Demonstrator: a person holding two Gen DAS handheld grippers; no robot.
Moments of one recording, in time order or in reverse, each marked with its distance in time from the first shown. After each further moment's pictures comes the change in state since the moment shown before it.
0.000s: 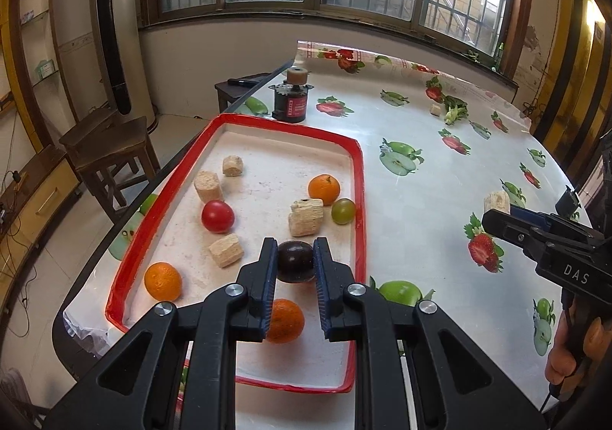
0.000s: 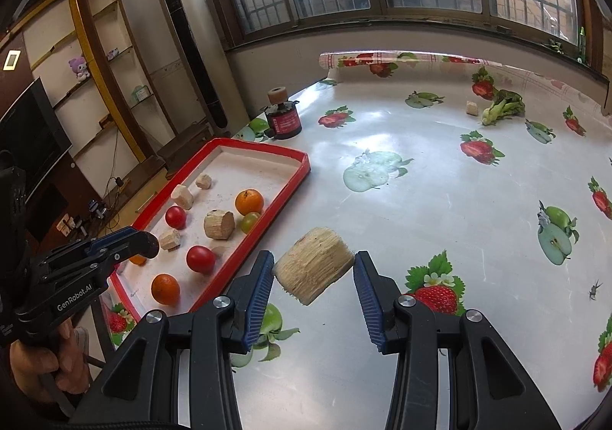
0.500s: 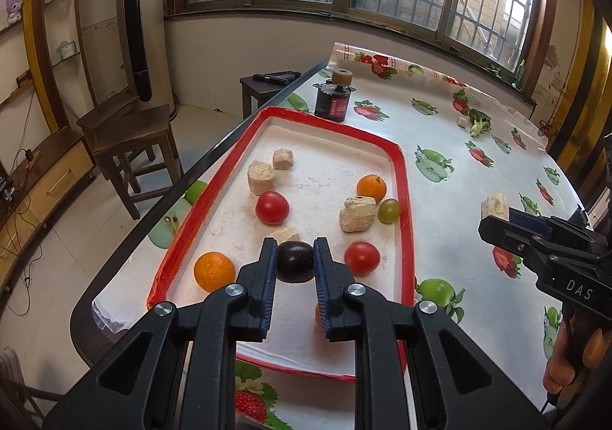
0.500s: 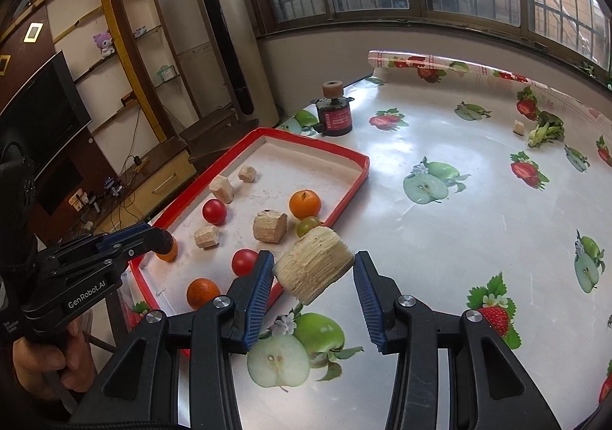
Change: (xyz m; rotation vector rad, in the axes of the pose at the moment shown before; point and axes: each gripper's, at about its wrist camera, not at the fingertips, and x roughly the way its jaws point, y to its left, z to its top) left arm -0.004 0.046 -0.008 -0.077 0.001 0.040; right arm 0.023 0.057 0.011 -0.096 0.029 0.062
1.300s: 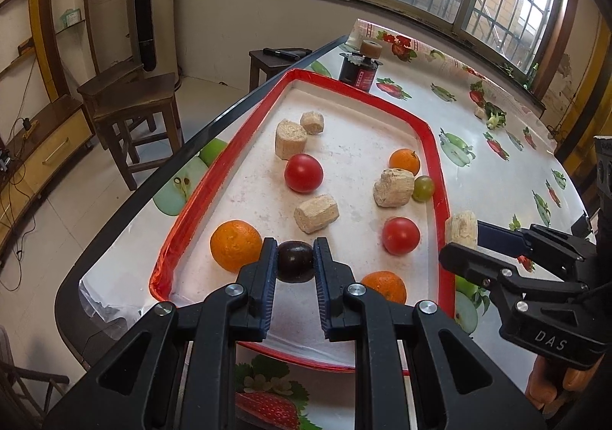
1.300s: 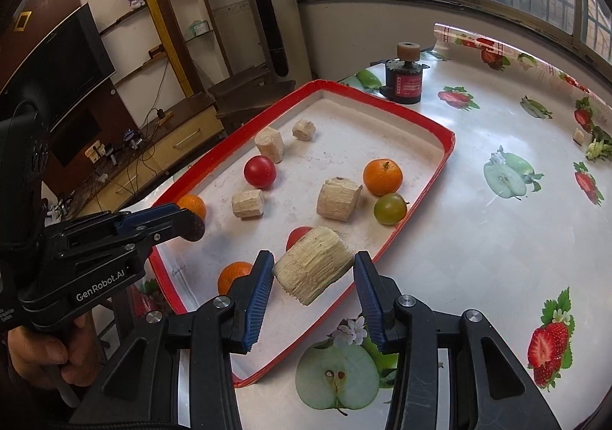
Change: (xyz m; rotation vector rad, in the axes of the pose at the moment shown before) left arm 0.031 0.028 -0.016 -0.059 0.083 -0.019; right arm 0.061 0.054 -0.009 -0.126 0.127 0.072
